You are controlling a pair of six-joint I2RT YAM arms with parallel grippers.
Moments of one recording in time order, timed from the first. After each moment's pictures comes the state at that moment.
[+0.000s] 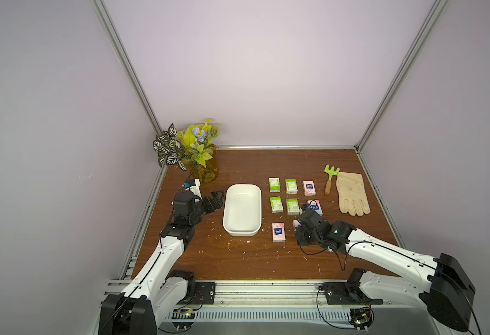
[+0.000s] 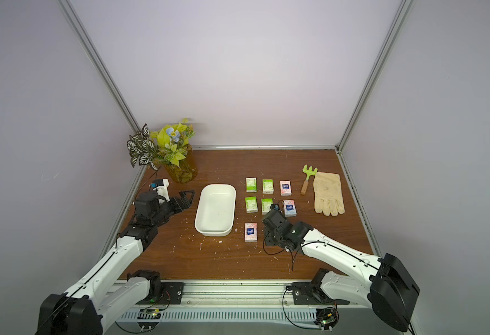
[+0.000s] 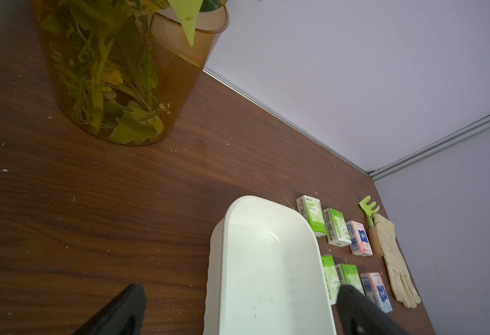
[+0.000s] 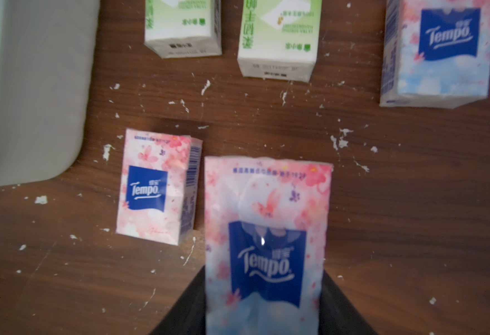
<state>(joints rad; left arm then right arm) -0.11 0.95 0.50 0.03 0.26 -0.56 0.87 1.13 0.65 -0.62 0.22 0.71</state>
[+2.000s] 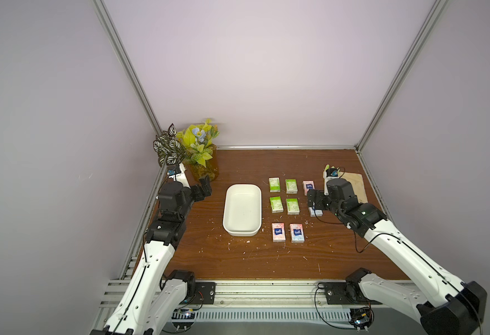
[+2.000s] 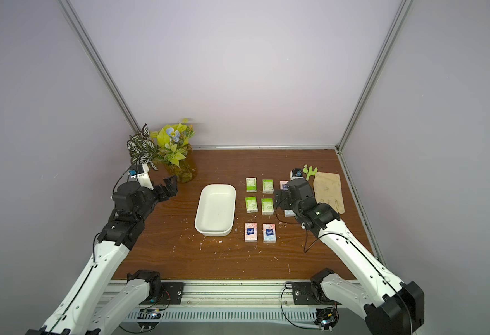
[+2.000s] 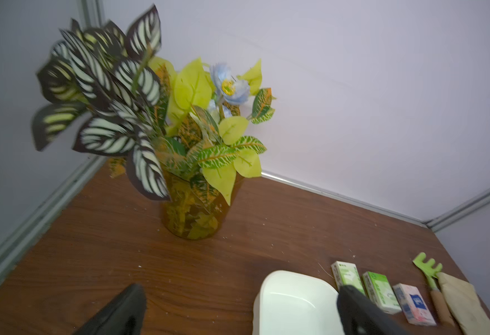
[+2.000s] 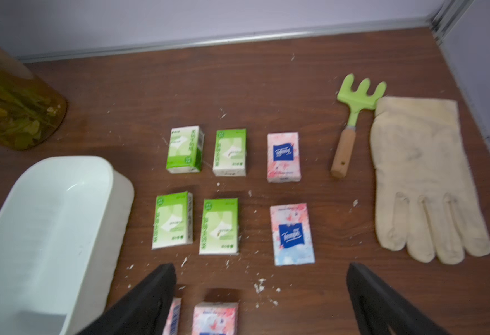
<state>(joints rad) -0.10 0.81 0.77 -0.21 -0.09 -0.34 0.46 1.03 0.93 -0.56 0.32 0.34</state>
